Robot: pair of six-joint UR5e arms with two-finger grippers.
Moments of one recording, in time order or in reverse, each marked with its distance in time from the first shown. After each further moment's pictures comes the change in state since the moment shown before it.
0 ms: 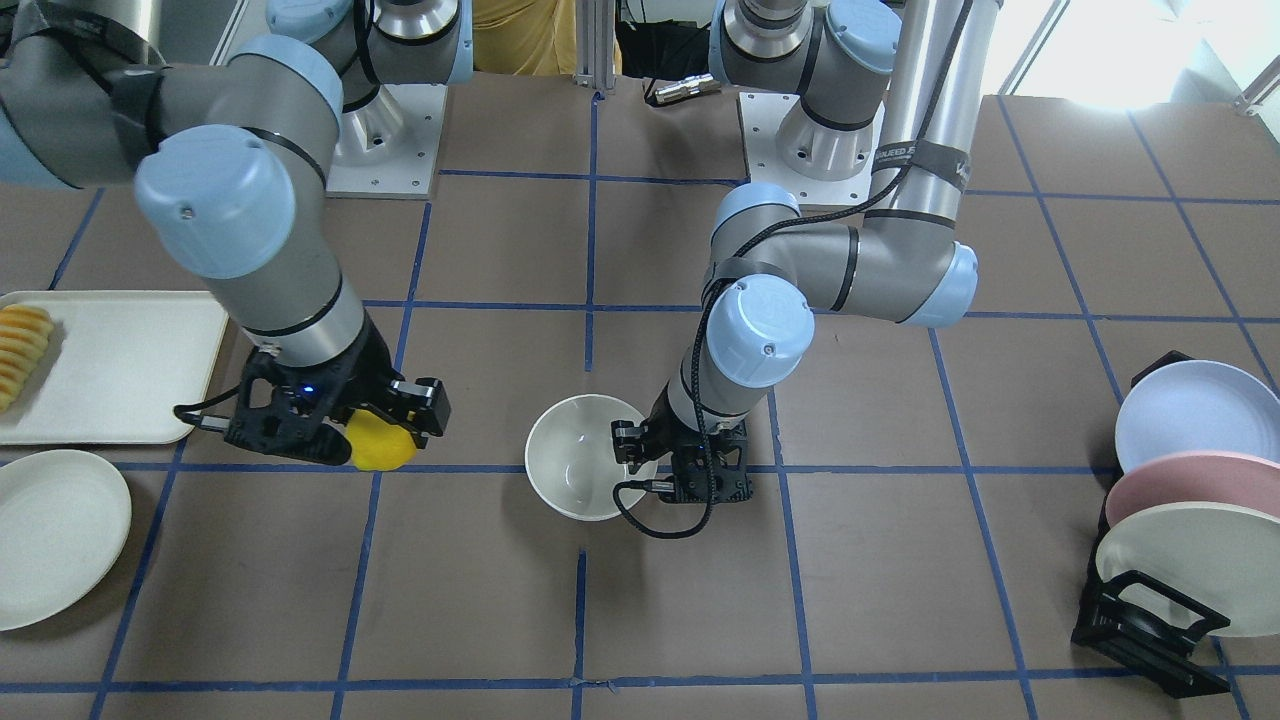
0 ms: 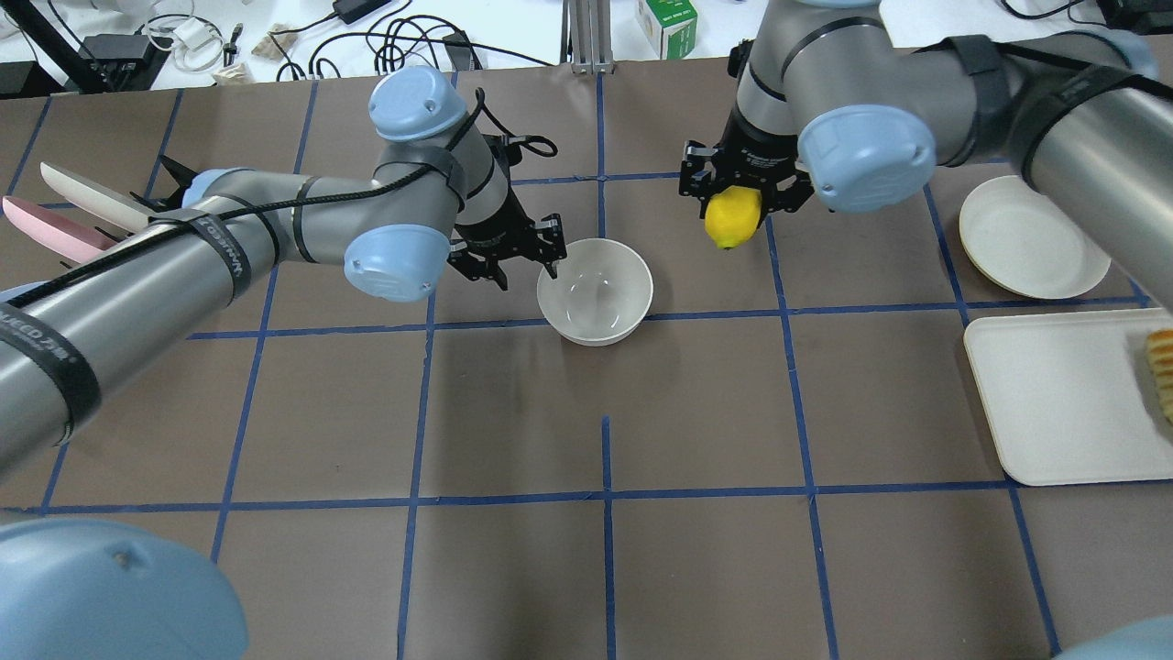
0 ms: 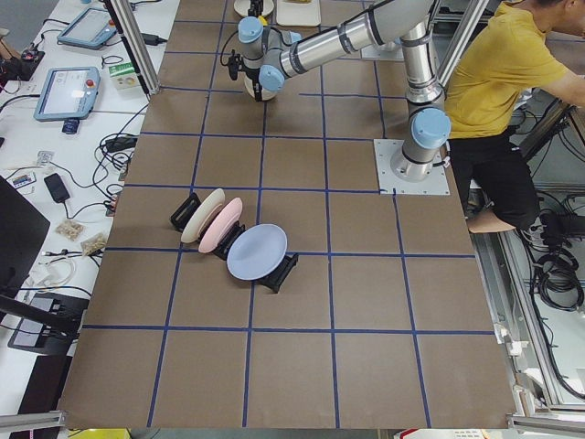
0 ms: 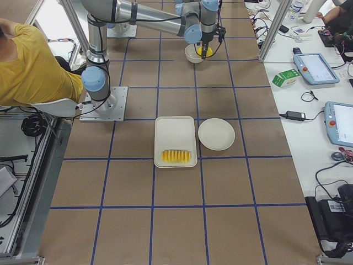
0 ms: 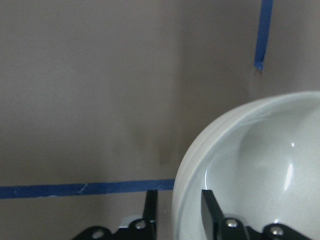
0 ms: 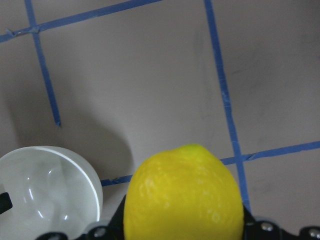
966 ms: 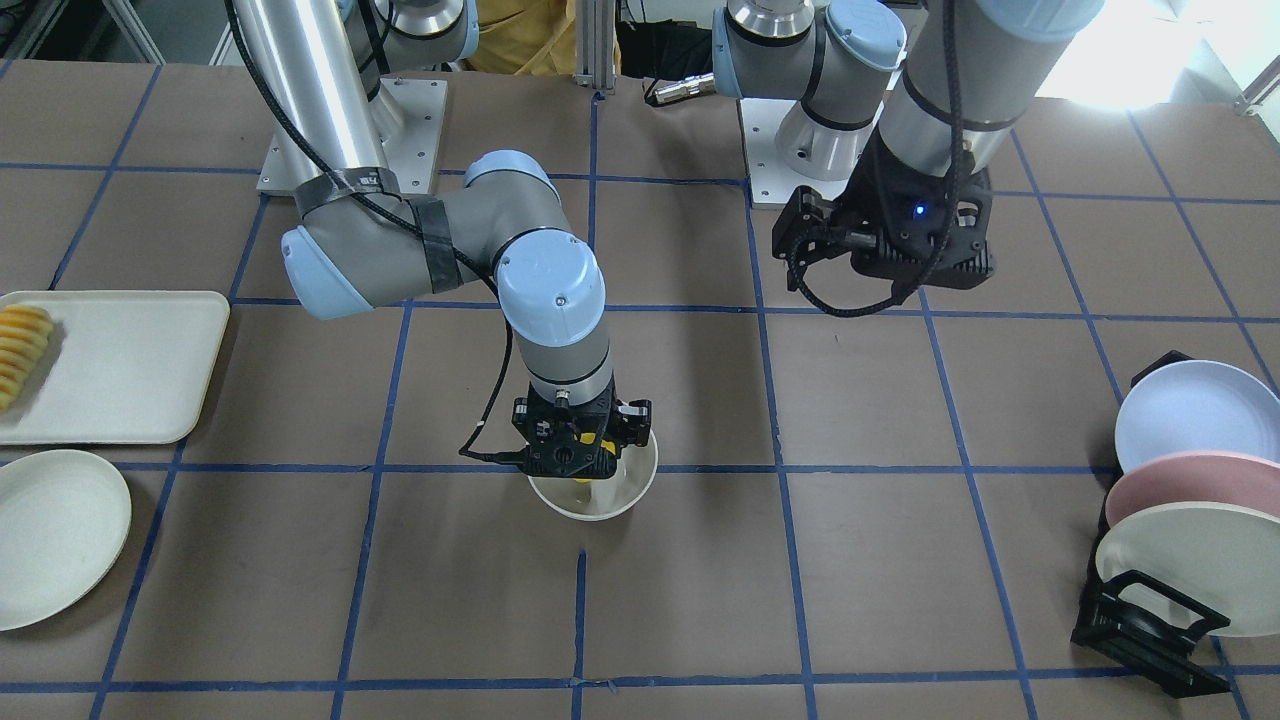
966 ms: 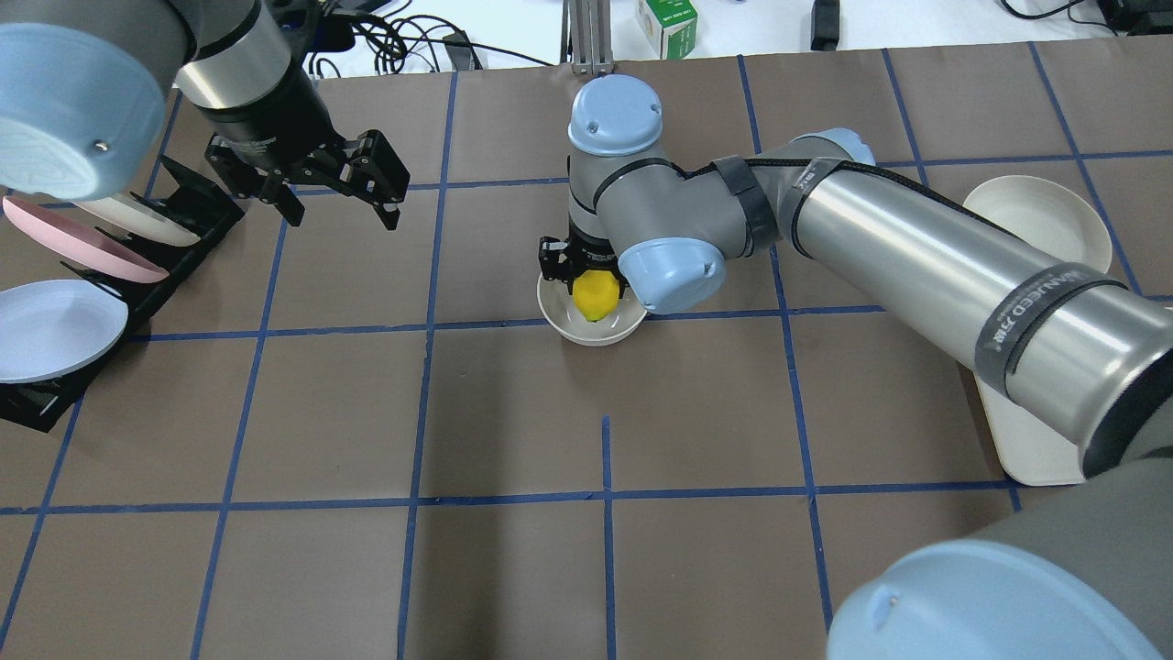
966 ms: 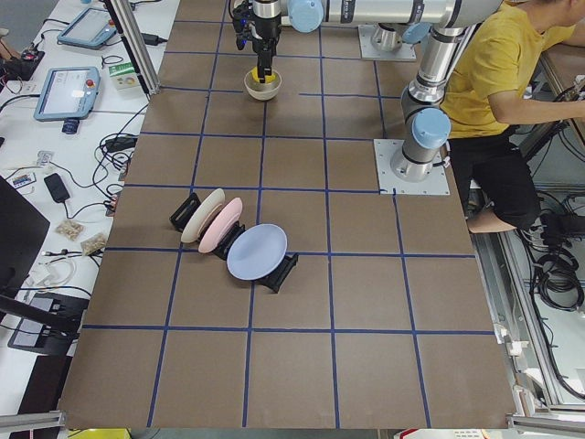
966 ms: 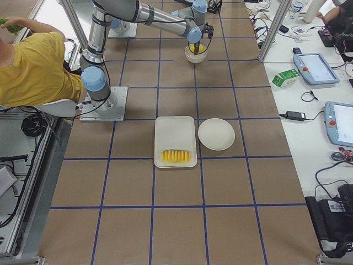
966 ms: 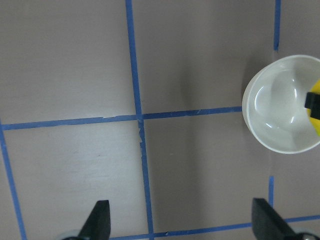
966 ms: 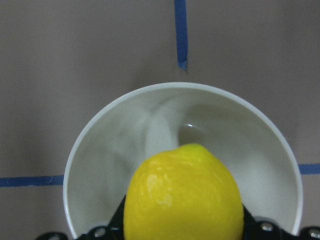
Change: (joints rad) left arm 0.139 0.371 0.148 -0.547 0.157 0.377; right arm 0.224 0.197 0.008 -0.183 0.001 0.096
